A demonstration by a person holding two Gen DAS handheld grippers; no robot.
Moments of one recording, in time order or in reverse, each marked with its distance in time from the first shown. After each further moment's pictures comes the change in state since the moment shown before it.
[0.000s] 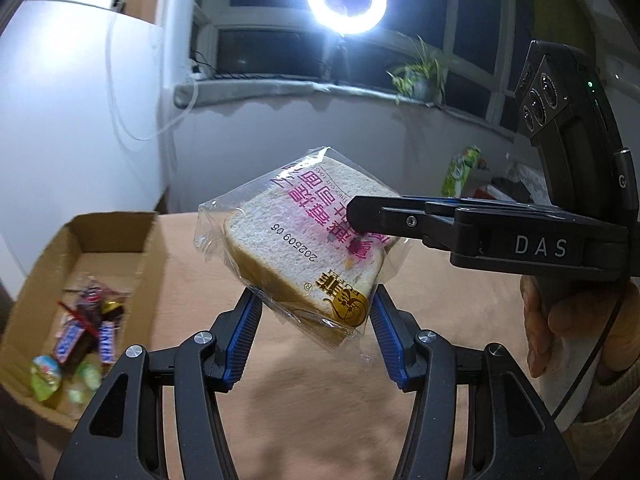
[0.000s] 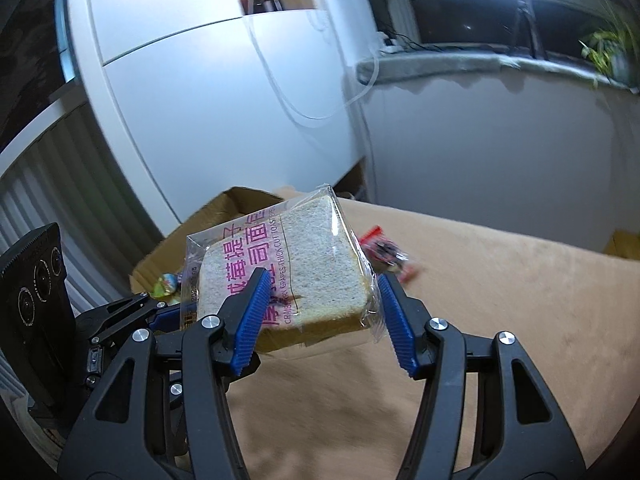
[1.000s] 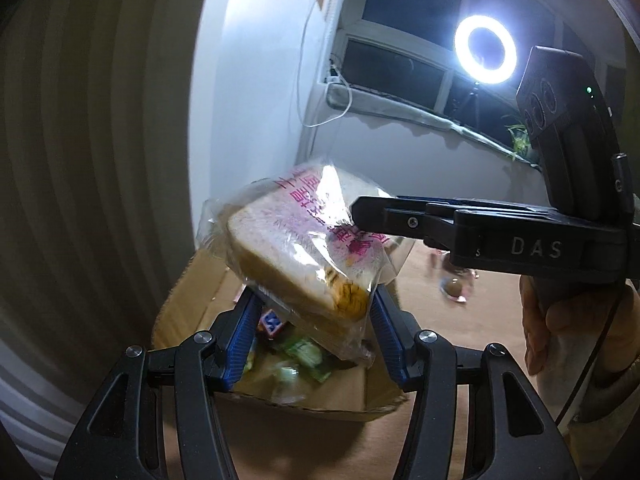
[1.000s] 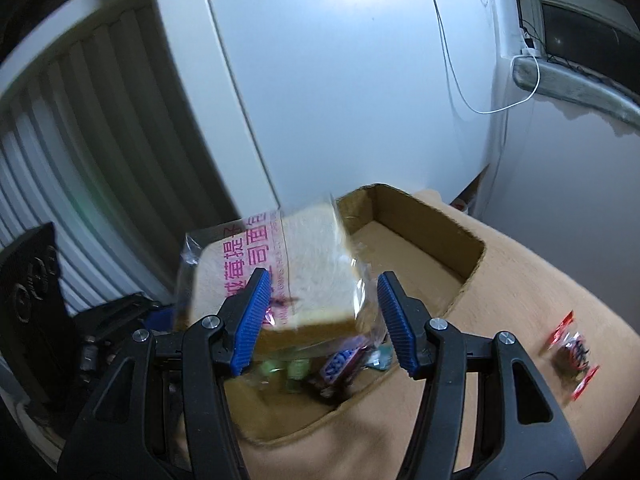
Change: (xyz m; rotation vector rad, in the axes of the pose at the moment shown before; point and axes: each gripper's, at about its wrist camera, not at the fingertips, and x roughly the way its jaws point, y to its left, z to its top) left arm -0.058 0.161 -0.036 -0.257 -0.052 0.239; right arm 0.145 0.142 0.043 -0.224 0.111 0.161
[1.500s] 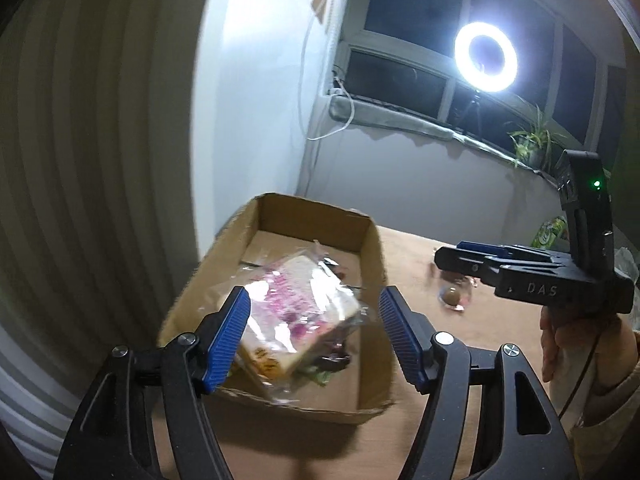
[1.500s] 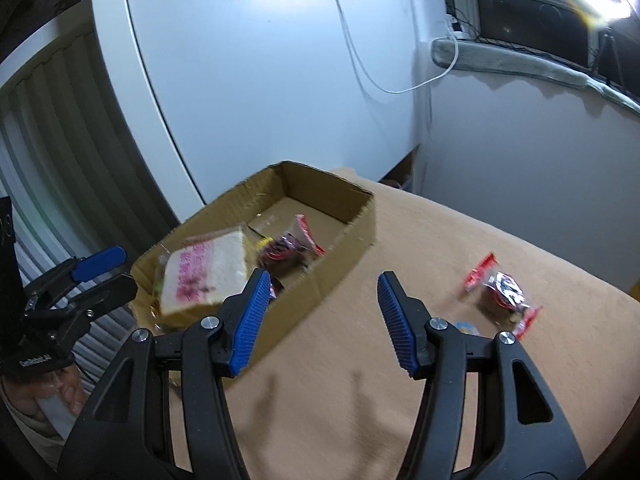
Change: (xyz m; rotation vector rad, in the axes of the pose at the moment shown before) left arm -0.007 -0.016 0.004 0.012 -0.039 0.016; right arm -0.049 -0.058 -0.049 0.110 -0.012 -0.137
